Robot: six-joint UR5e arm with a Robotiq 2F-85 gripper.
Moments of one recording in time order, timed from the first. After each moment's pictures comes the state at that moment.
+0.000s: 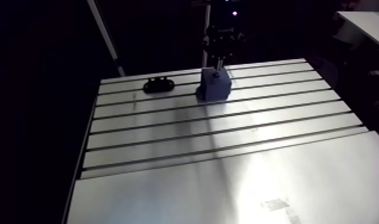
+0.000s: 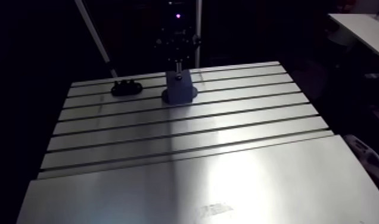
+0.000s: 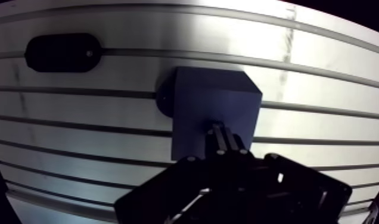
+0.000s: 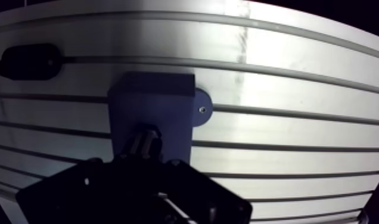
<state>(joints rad) -0.19 -1.10 1.59 -1.98 -1.56 -1.84</state>
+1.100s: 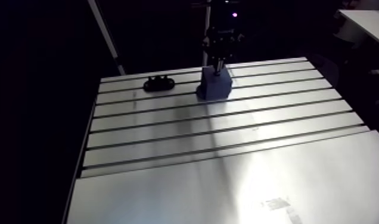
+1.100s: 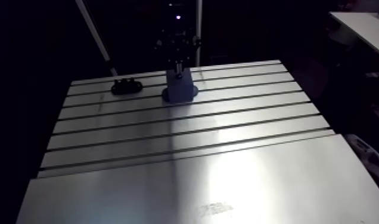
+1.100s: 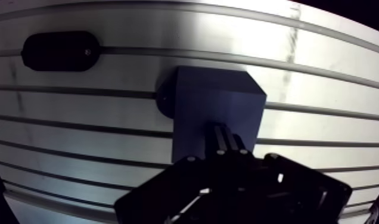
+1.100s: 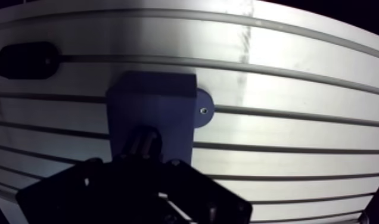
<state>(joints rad) -0.19 -1.09 1.60 -1.99 -1.57 -1.84</state>
